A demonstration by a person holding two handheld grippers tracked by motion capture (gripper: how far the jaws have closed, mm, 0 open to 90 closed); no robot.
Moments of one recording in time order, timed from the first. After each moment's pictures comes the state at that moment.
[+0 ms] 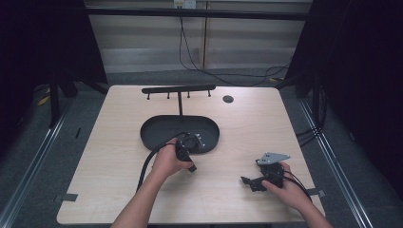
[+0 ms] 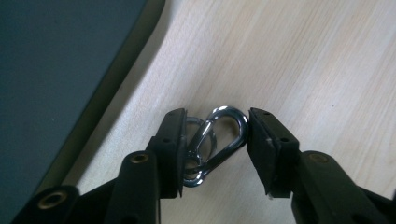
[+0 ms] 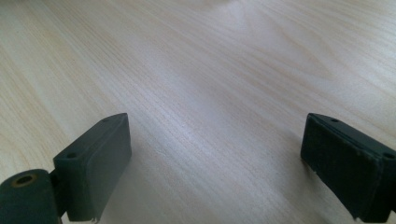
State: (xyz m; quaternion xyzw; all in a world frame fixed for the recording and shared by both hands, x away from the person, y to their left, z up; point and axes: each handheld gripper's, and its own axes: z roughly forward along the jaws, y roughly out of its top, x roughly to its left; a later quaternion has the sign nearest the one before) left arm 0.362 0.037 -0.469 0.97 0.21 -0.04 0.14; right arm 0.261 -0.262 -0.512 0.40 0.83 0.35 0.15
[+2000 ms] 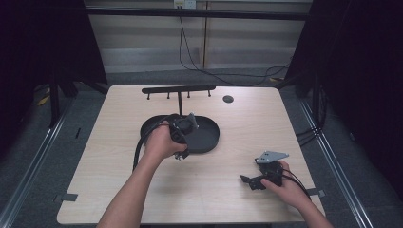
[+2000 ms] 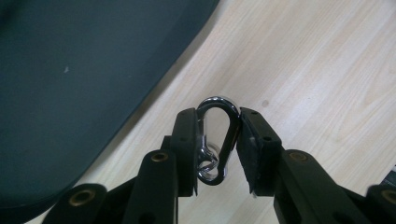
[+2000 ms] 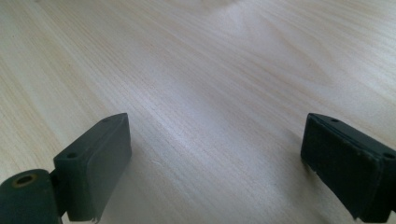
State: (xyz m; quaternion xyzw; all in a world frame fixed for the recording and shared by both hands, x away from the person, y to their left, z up) left arm 0.386 0.050 -0.406 0.95 0.29 -0.05 0.10; right arm 0.266 -0.261 -0.512 0.39 0.83 0.35 0.15
